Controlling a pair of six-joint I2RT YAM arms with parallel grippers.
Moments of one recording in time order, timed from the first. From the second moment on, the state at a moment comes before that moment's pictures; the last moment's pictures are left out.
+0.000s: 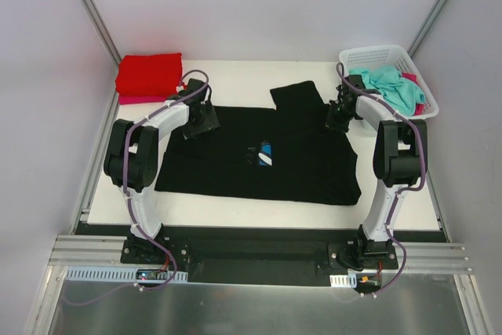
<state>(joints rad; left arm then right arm) -0.27 1.90 1.35 -0.57 -0.08 -0.62 0.09 1.98 1.46 -0.68 -0.21 0.33</state>
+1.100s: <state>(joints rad) -0.27 1.89 1.33 -0.55 -0.05 -0.58 0.11 2.03 1.60 -0.79 -0.26 0.29</state>
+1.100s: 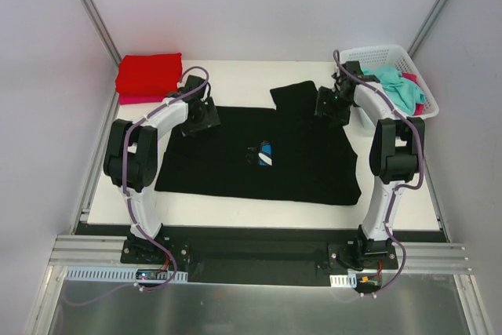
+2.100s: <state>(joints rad) -0.25 2.14 1.66 -0.83 -0.06 -0.46 0.23 2.28 1.90 -1.06 0.09 0.21</state>
